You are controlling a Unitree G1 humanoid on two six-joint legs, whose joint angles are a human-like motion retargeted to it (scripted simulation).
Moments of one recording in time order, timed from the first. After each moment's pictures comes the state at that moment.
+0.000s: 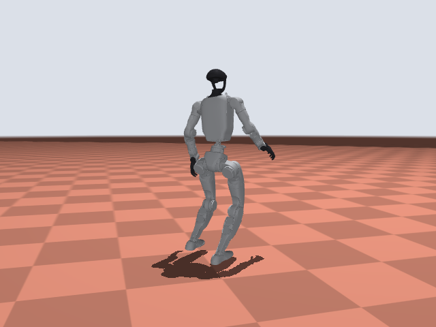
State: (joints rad) left arm 0.40 0.25 -0.08 0.65 -0.19 -0.21 0.41; right arm -0.19 -0.37 0.32 0.74 -0.13 -0.17 -0.29; waist -0.01 -0.14 -0.19; left_leg -0.67 0.08 0.15 1.27 -0.87 0.13; right_leg -0.60 0.01 -0.03 0.99 -0.76 0.01
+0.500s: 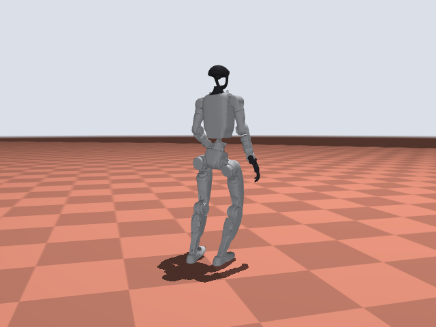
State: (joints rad) left arm 0.09 0.26 -0.20 0.60 -0.07 -0.25 0.42; right arm -0.01 -0.21 0.36 1.27 -0.17 -0.10 -0.15; waist -0.07 -0.14 -0.19; left_leg -0.08 -0.16 0.19 0.35 -0.75 0.10; right_leg -0.42 -0.10 0.06 0.85 -0.73 0.09
